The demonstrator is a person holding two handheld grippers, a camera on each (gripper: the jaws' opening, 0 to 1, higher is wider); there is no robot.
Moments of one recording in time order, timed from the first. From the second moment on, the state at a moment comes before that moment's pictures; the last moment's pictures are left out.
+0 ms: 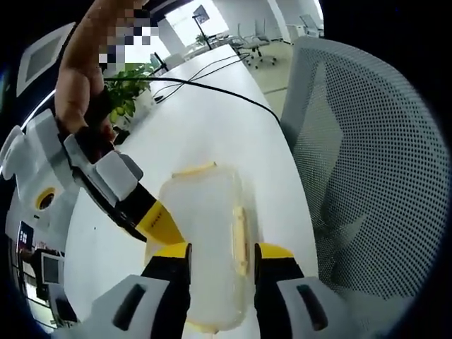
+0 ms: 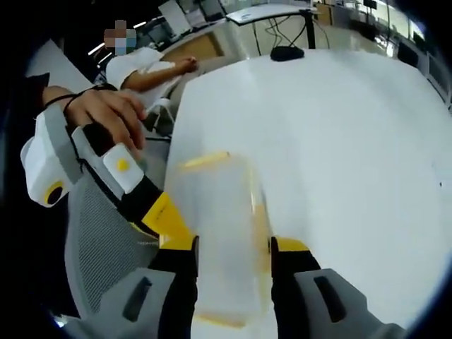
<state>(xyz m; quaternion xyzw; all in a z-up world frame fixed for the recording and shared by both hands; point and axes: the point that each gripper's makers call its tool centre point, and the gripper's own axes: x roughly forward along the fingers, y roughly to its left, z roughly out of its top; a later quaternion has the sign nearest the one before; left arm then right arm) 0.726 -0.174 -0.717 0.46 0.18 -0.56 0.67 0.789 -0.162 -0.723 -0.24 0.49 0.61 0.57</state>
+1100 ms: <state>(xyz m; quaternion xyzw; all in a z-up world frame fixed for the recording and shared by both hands) 0.736 -0.127 -0.692 0.33 0.25 -0.48 0.77 0.788 -0.195 -0.684 -0.25 0.40 0.56 0.68</state>
